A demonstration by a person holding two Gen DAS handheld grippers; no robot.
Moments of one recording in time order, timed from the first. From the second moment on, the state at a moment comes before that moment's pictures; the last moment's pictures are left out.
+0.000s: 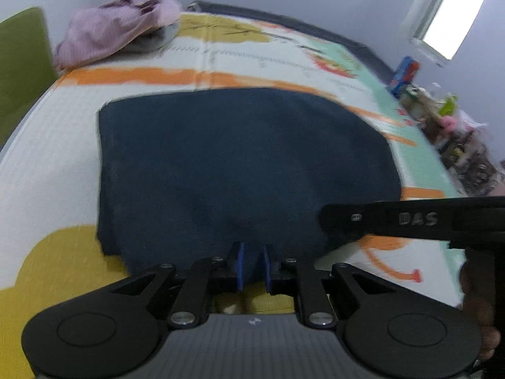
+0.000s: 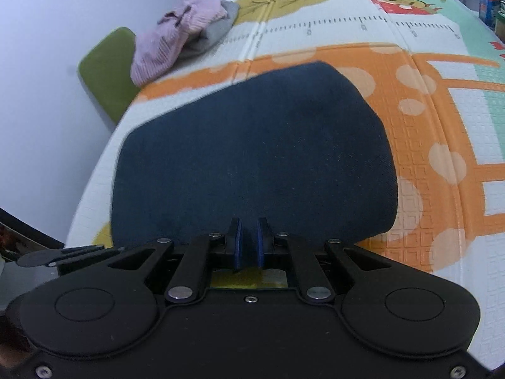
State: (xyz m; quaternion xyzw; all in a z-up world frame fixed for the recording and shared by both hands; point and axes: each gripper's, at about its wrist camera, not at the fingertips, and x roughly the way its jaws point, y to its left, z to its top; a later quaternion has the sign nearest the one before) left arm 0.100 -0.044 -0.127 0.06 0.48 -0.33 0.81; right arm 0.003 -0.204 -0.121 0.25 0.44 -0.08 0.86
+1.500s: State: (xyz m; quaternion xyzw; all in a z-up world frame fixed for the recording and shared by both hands) left arm 0.158 0.022 -0.119 -0.07 0.52 -0.27 0.81; right arm -0.020 -0.281 -0.148 0.34 0.42 -0.18 0.82
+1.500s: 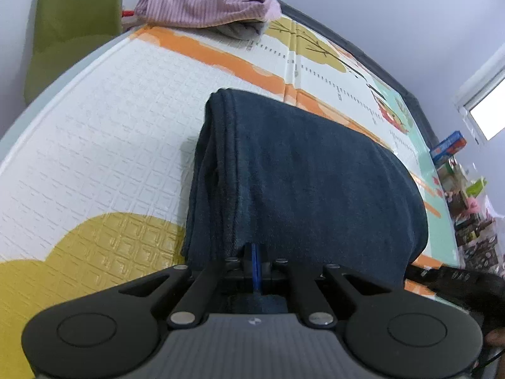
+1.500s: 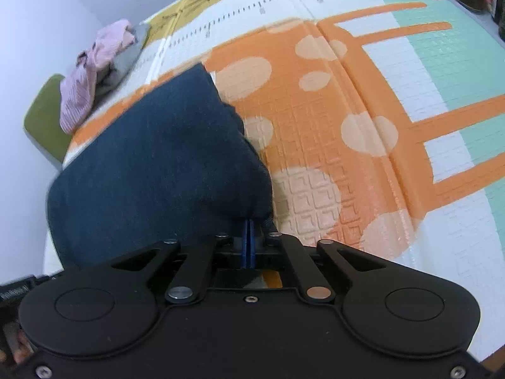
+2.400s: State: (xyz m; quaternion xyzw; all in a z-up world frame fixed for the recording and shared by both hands) left arm 0.207 -0.005 -0.117 -0.02 0.50 -0.23 0.84; right arm 0.074 -0.274 -0.128 0.24 0.43 -0.18 0.85
